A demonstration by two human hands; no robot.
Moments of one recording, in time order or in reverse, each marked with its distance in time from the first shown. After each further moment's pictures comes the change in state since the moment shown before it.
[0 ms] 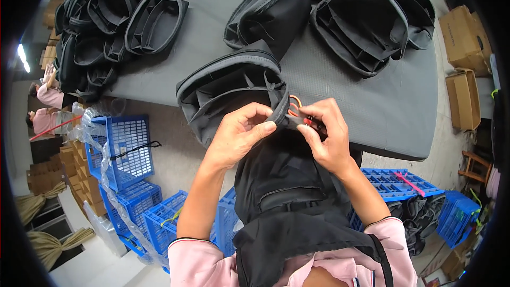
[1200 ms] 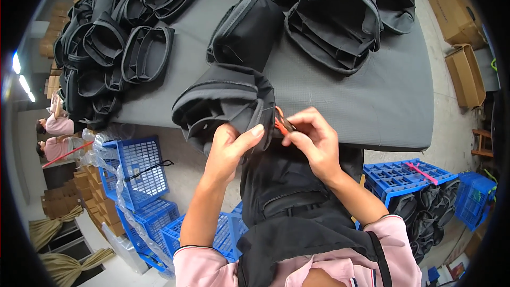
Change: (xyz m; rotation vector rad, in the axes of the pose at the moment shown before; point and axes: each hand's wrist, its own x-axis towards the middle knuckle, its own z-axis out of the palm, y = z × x) left_hand 0.004 0.029 0.030 0.046 0.170 -0.053; right_hand -0.010 -0.007 0.000 0.795 0.056 0.298
